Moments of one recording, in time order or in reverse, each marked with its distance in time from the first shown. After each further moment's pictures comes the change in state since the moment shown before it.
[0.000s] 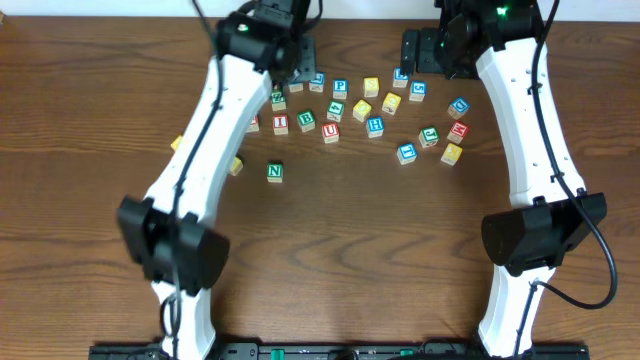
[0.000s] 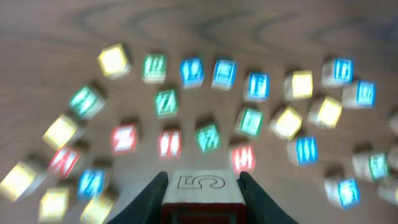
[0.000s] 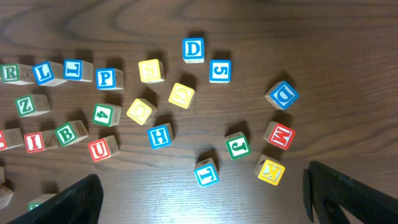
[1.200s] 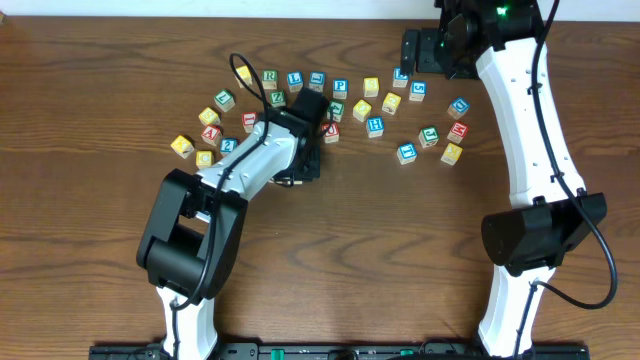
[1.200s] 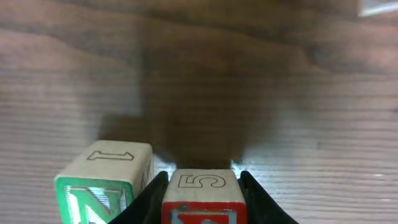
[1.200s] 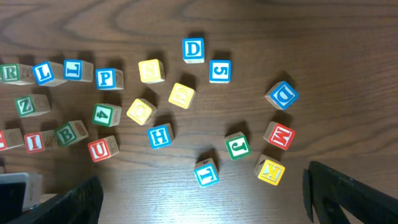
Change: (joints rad) left arm -0.078 -0.016 -0.781 0.395 0.053 -0.079; right arm 0.000 0.000 0.000 0.000 0.000 0.000
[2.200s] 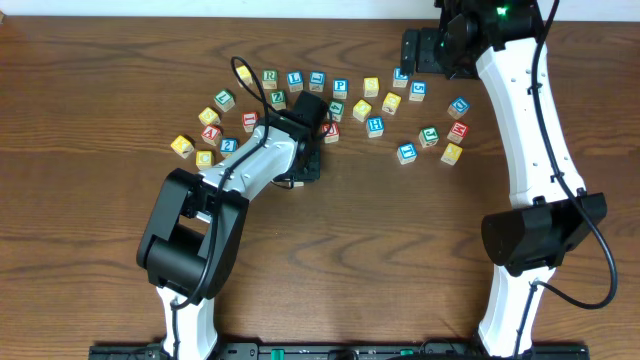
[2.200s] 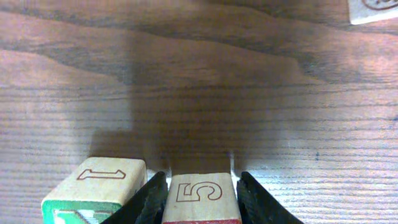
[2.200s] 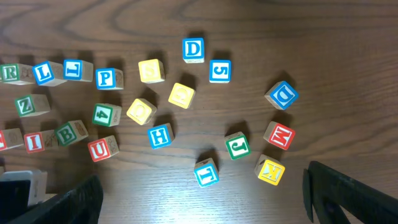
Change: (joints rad) left arm 0.000 0.001 -0.028 0.060 -0.001 0.025; right arm 0.000 0.000 0.000 0.000 0.000 0.000
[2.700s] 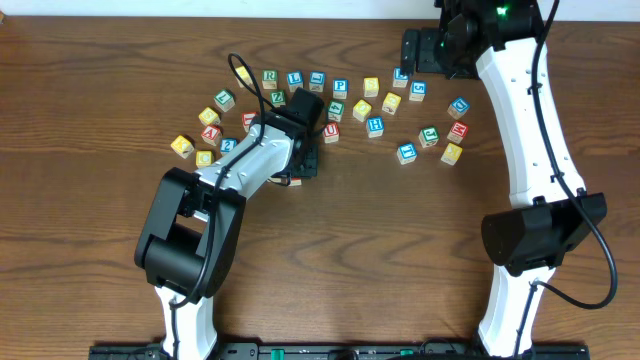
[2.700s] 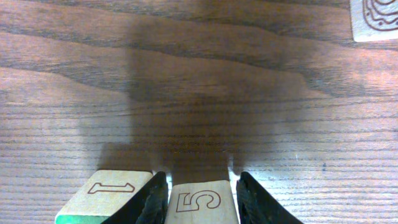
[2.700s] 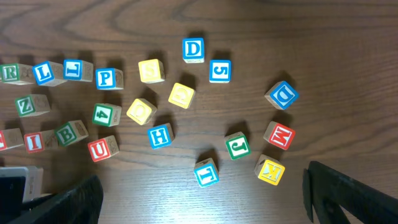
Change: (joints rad) left arm 0.019 0.000 0.000 0.021 0.000 0.036; right arm 0.000 0.000 0.000 0.000 0.000 0.000
